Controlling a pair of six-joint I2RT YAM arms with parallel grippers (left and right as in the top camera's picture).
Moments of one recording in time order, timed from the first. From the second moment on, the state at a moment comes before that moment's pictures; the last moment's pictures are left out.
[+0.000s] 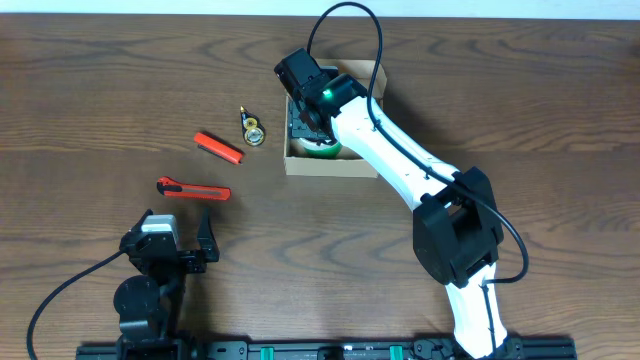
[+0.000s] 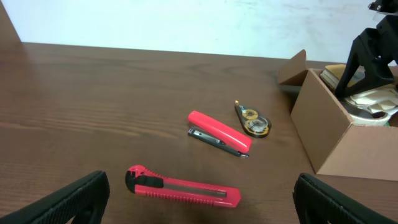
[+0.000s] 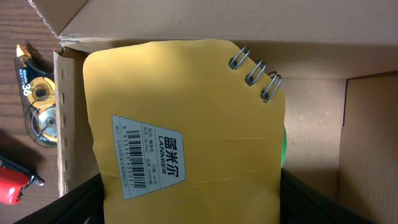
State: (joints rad) left arm 0.06 0.01 0.10 -0.30 0.07 -0.04; right arm 0.63 2.19 1.91 -0.92 0.20 0.64
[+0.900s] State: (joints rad) left arm 0.06 0.01 0.10 -0.30 0.07 -0.04; right arm 0.63 2.02 1.91 -1.06 0.20 0.58
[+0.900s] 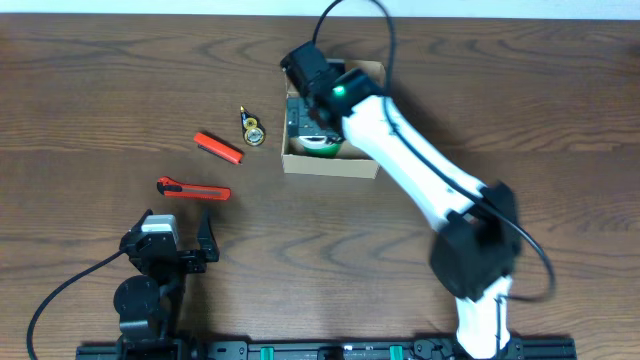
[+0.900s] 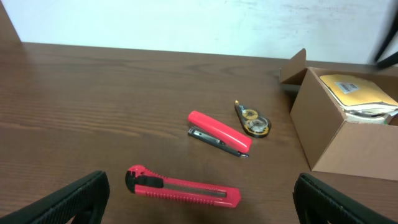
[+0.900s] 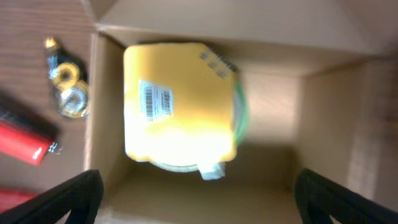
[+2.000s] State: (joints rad) left arm 0.06 0.01 0.09 -0.25 0.14 -0.05; right arm 0.51 1.40 1.91 -1.50 0.09 0.30
